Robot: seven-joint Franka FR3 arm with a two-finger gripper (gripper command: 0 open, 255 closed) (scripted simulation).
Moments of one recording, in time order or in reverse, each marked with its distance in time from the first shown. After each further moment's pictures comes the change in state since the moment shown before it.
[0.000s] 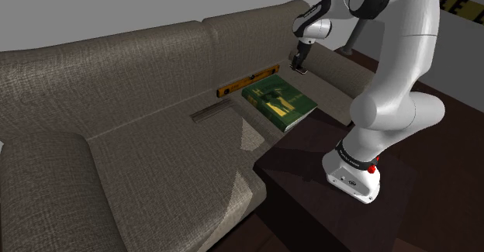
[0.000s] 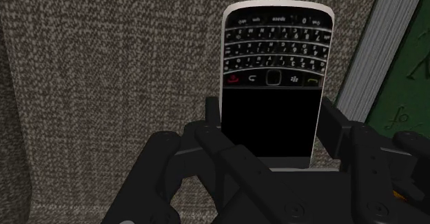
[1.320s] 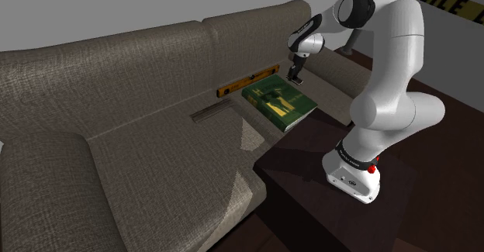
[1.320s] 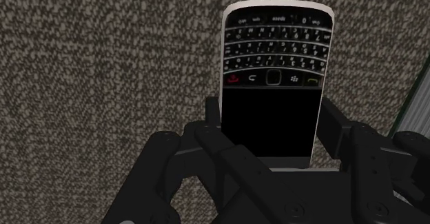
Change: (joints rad) arm -0.005 0.156 0.008 0.032 0.009 0.124 -0.008
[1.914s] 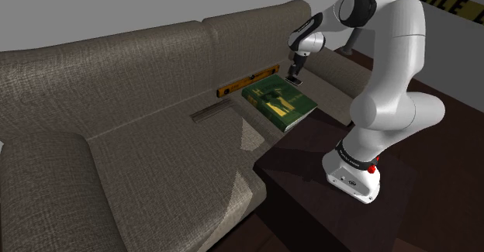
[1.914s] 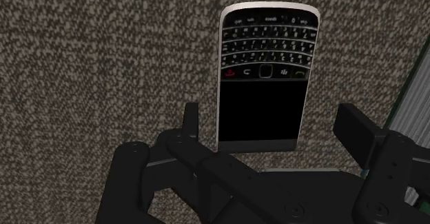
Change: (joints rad) arm 0.000 -0.017 -0.001 -0.007 -0.001 -0.010 0.000
